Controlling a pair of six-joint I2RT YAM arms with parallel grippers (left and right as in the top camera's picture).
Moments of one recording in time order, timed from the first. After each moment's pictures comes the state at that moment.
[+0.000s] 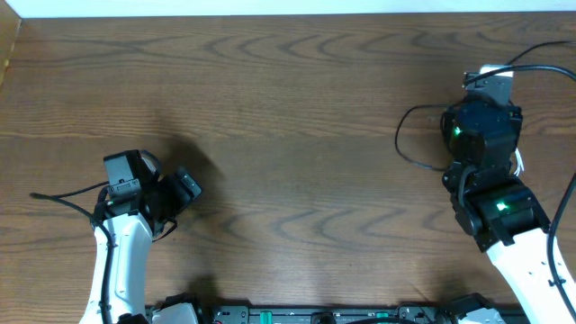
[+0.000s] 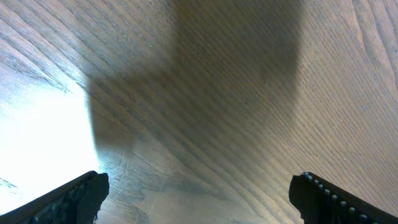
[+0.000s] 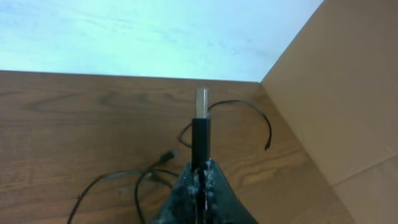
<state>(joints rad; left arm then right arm) 0.31 1.23 0.66 -0.64 0.20 -0.46 0.31 1.09 0.97 -0.30 0.74 -0.04</state>
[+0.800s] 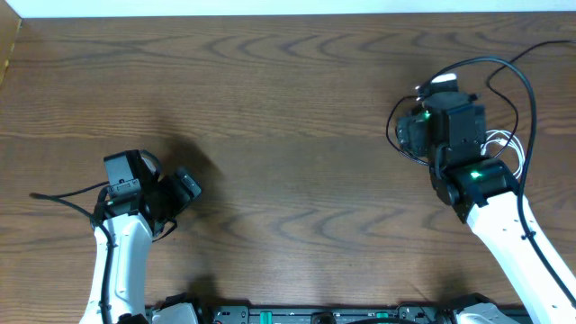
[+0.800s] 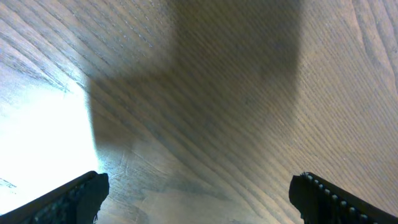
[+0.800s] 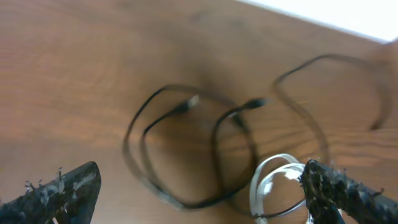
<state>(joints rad) 0.31 1.23 0.66 -0.64 0.20 -0.46 0.30 1.26 0.97 -0.45 0.35 -0.01</state>
